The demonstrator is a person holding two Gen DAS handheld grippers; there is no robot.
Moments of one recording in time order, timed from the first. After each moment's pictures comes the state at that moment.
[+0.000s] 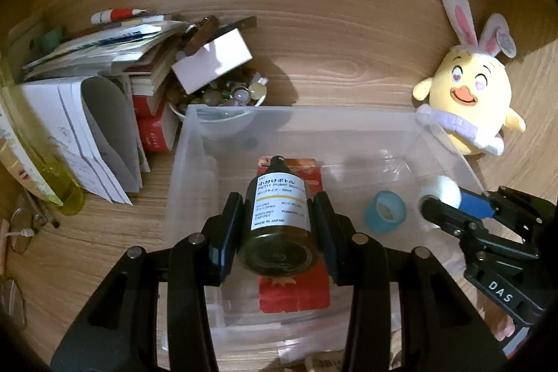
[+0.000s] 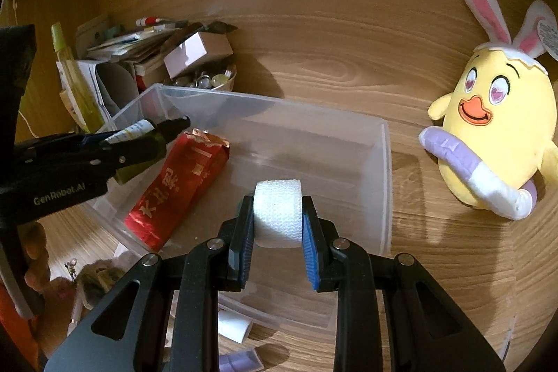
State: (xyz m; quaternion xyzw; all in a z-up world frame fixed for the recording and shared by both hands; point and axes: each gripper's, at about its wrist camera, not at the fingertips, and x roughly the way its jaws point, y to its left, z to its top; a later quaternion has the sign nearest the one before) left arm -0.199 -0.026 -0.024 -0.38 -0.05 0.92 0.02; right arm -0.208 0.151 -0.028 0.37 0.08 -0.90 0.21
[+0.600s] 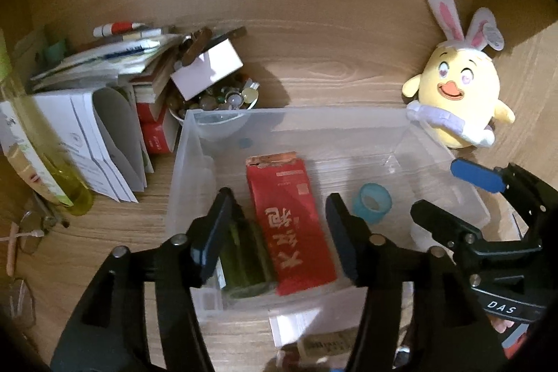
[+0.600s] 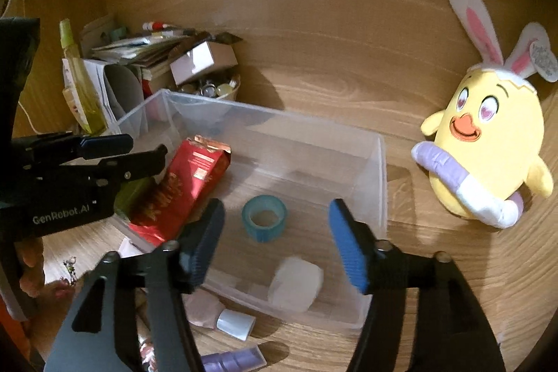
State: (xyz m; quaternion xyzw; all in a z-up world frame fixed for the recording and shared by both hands) left arm -0.182 -0.019 -0.009 -0.37 -0.03 0.93 0.03; right arm -0.193 0.150 -0.012 0.33 0.09 -0.92 0.20
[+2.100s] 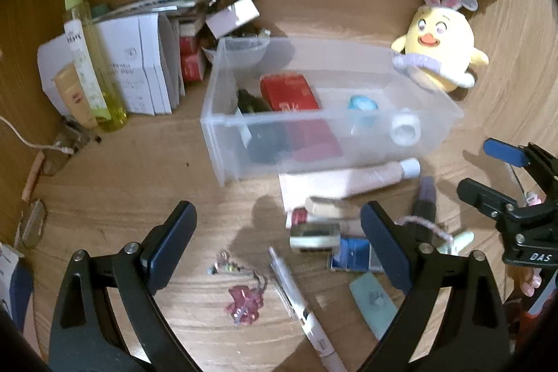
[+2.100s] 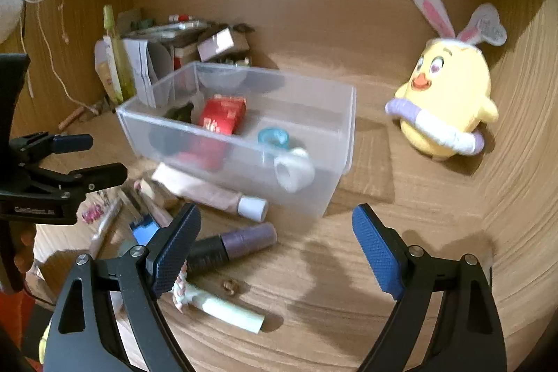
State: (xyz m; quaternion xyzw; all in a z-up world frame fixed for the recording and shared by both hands) left arm -0.076 -0.023 -0.038 -0.40 -0.02 0.92 0.02; right arm -0.098 0.184 -0.028 0.35 0.09 -0.91 0.20
